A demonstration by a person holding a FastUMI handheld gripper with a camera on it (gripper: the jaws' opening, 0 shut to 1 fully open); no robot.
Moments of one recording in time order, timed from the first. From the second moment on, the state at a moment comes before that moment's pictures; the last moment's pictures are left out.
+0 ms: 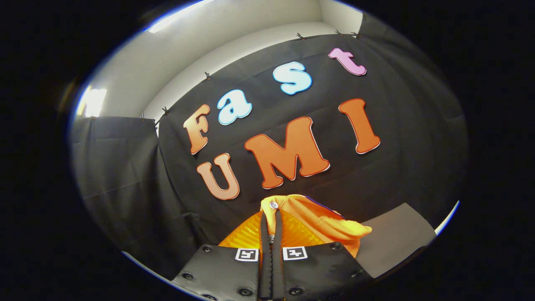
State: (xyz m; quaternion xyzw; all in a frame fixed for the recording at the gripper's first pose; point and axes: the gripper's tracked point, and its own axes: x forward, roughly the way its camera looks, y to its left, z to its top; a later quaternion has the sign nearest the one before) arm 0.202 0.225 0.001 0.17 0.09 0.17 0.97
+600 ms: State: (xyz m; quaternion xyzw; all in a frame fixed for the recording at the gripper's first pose) arm 0.214 0.446 -0.015 0.17 0.10 0.27 0.94
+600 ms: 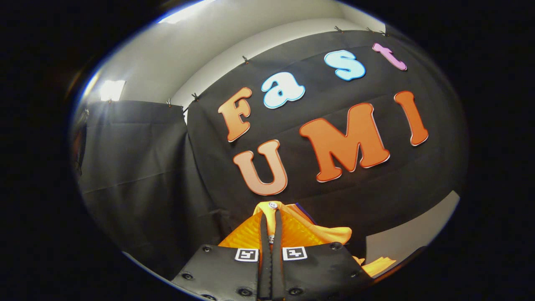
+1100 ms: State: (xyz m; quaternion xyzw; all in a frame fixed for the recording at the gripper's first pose) arm 0.231 0.519 -0.085 0.15 0.14 0.30 0.93
